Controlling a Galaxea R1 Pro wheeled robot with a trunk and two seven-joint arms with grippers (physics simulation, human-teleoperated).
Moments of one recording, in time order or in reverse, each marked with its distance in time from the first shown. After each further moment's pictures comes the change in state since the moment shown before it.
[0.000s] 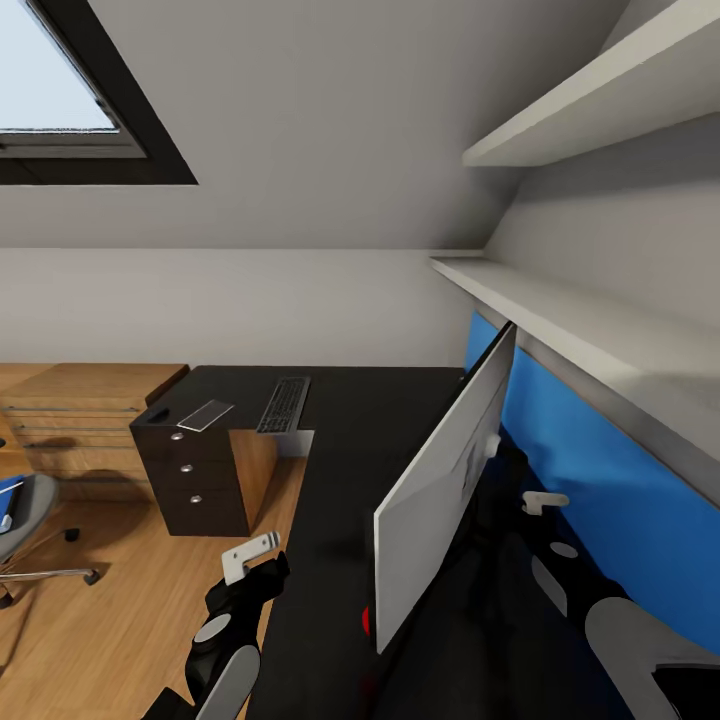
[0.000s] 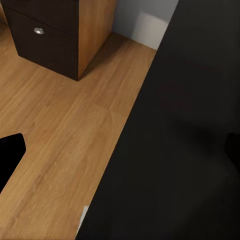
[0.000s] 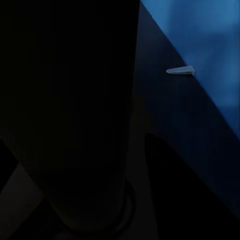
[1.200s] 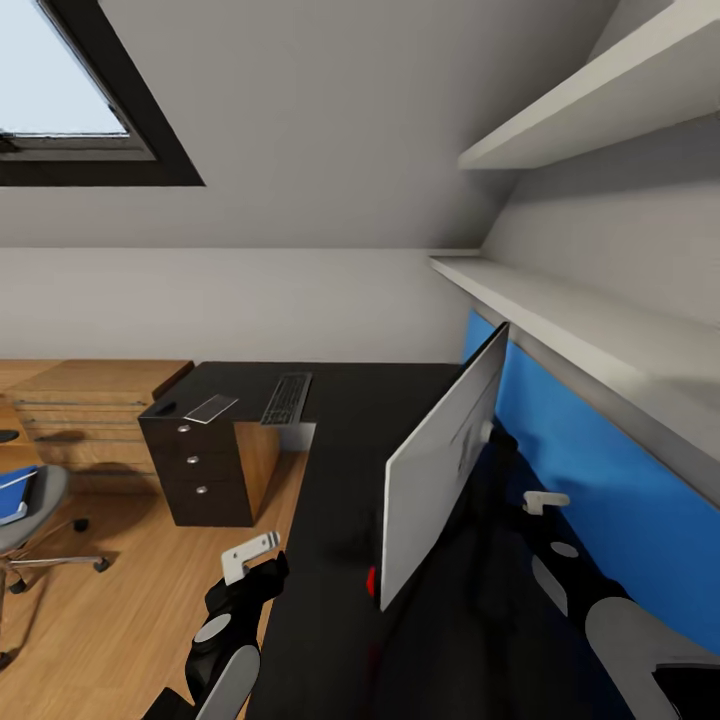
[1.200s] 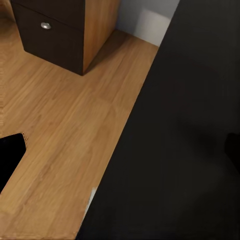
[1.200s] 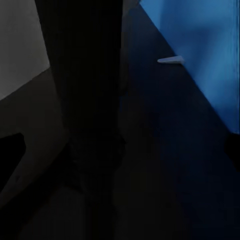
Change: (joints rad) left arm 0.000 0.000 0.000 0.000 0.000 -0.002 0.003; right arm -0.001 -0.001 -0.004 -0.001 0.002 -0.002 -0.004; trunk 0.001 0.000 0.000
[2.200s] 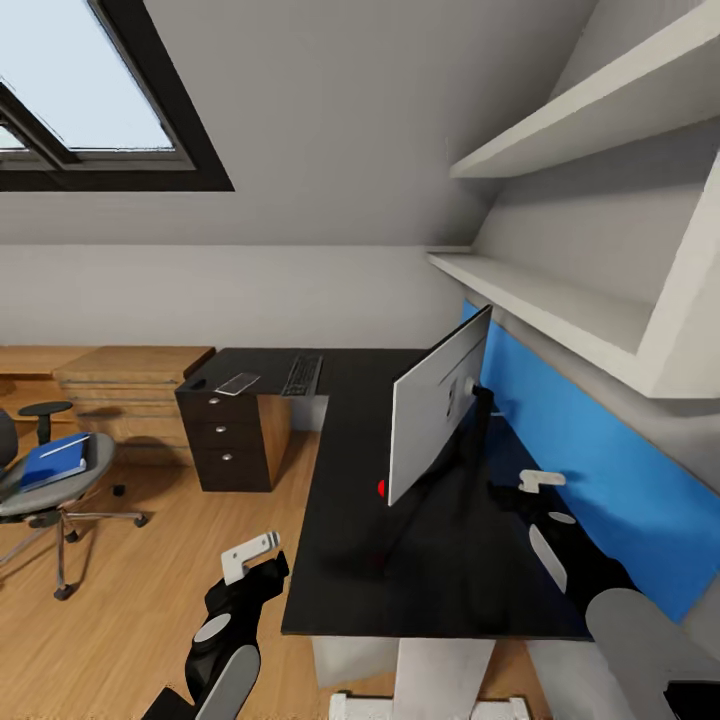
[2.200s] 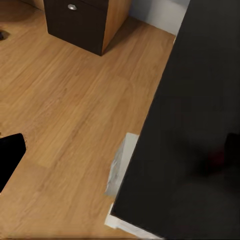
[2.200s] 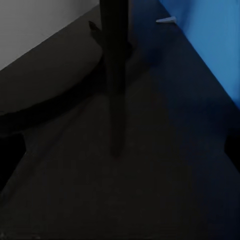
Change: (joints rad) left arm 0.000 0.000 0.002 0.000 0.000 0.002 -0.002; right arm 0.025 0.000 -0.013 -0.256 -0.034 0.299 -0.004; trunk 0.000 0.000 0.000
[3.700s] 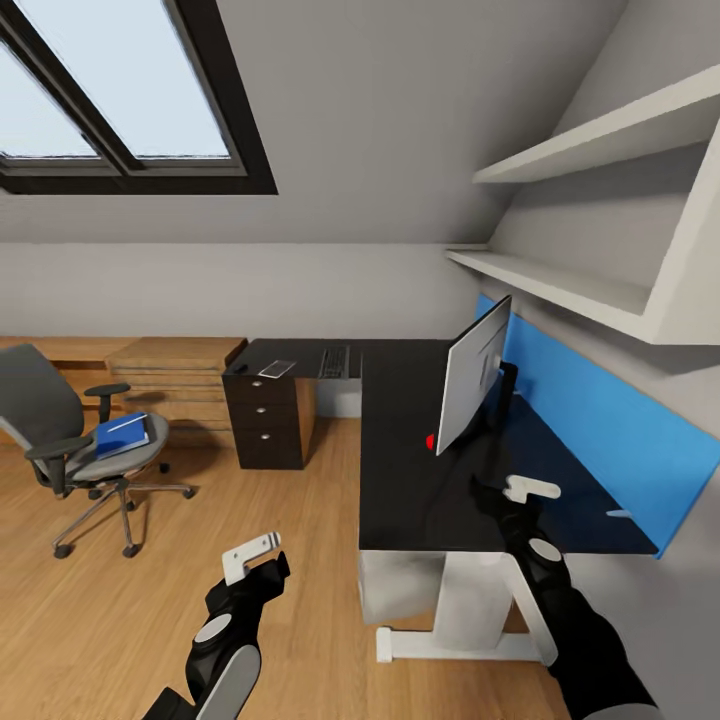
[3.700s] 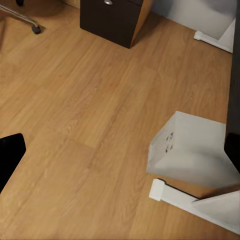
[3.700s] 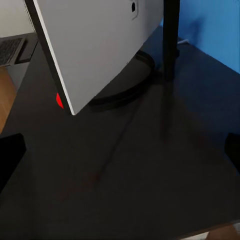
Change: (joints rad) left arm 0.000 -0.001 -0.002 0.002 0.001 0.001 -0.001; right arm 0.333 0.138 0.012 -0.679 -0.044 0.119 -0.246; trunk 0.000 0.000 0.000
